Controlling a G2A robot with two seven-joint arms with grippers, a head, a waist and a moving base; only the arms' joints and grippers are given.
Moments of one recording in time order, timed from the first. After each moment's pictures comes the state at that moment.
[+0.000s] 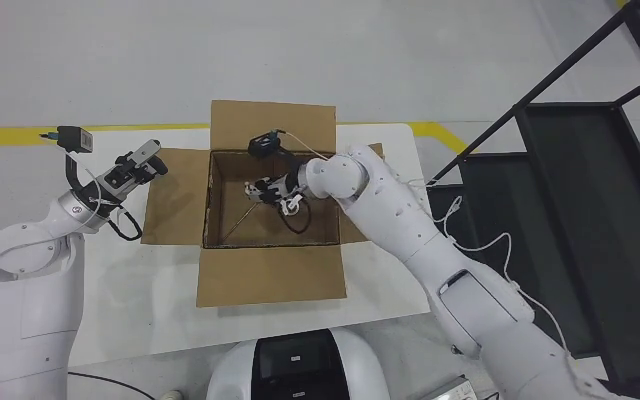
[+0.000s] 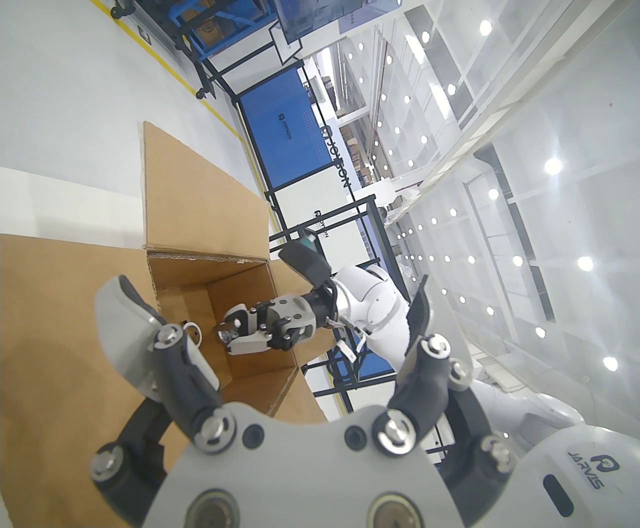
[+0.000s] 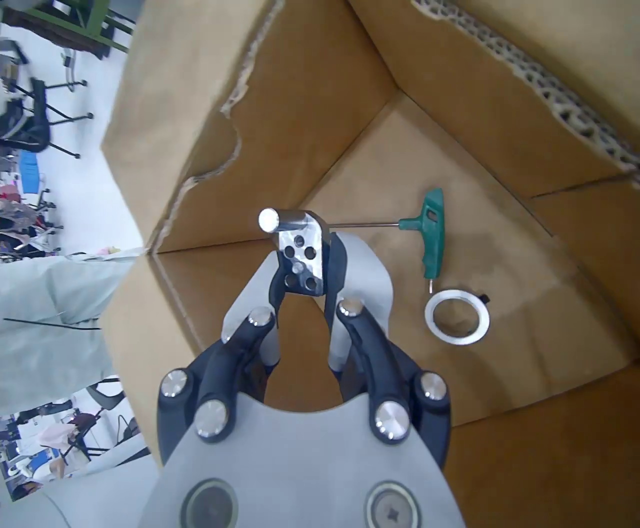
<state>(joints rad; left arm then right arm) 1.14 -1.09 -1.61 -1.41 -0.21 -0.38 -0.92 -0.68 -1.47 0.89 -1.07 -0.47 -0.29 0.98</state>
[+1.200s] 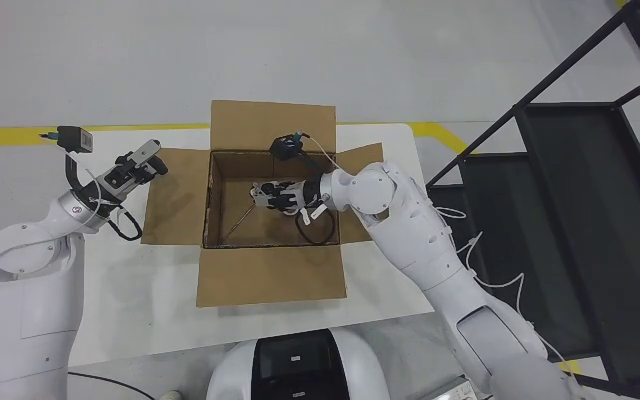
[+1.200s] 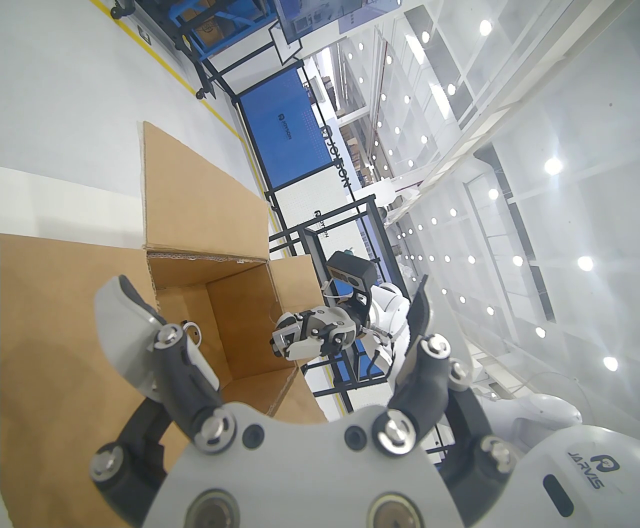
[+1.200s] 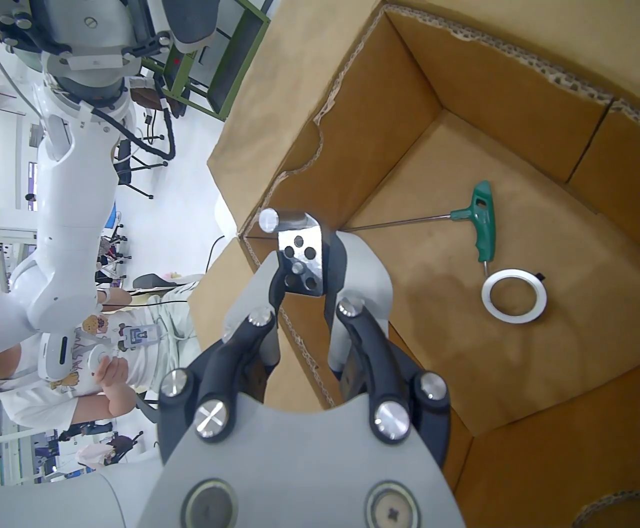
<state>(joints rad) 1.14 -1.09 -1.61 -1.41 -0.21 -0.38 -0.92 -0.86 -1.41 1.04 -1.33 -0.40 -0.27 1.00</state>
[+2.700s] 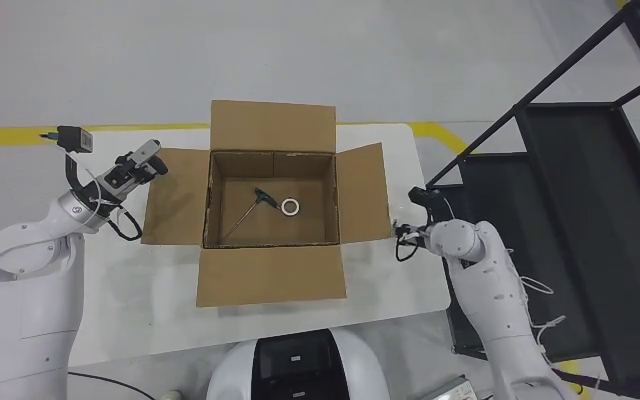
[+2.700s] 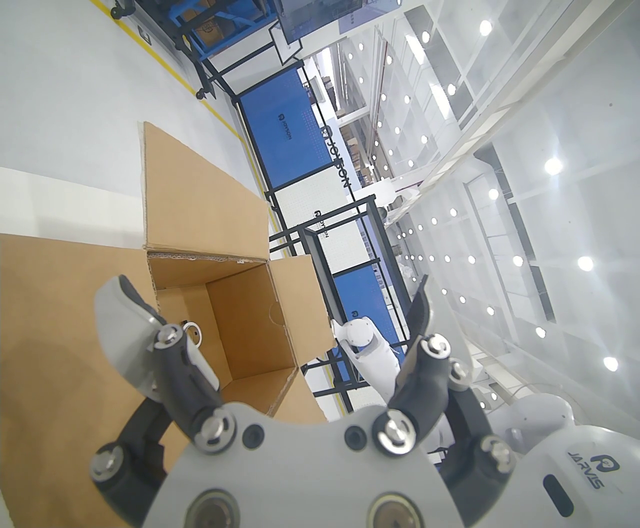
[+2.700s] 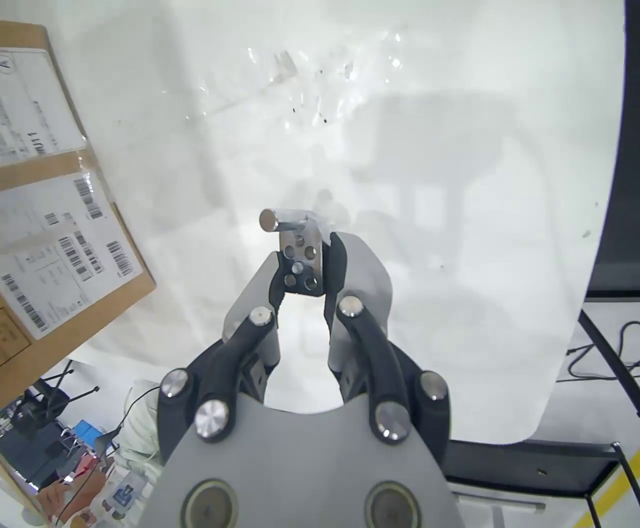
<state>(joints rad) 1.14 -1.09 -1.61 -1.41 -0.21 -0.38 -0.92 -1.28 -1.25 1.52 -1.33 -0.78 0.09 1.01</state>
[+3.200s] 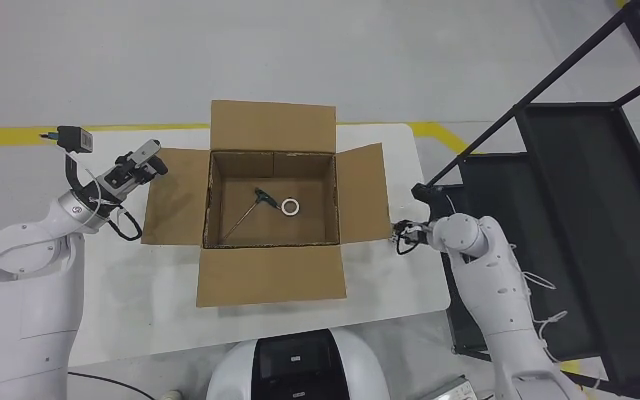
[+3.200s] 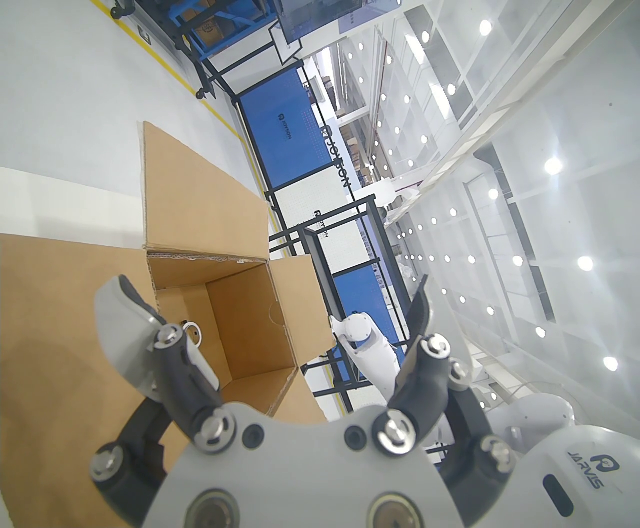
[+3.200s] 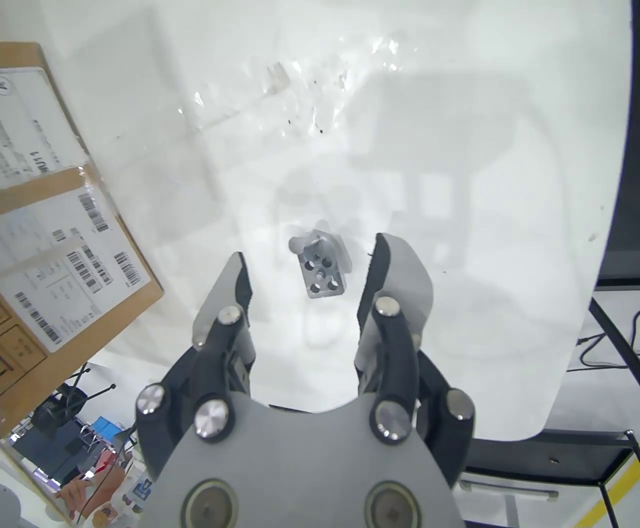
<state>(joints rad) 1.14 -1.09 -1.61 -1.41 -0.21 -0.38 -0.92 -1.27 -1.23 1.55 -1.36 -0.74 0.12 1.05</state>
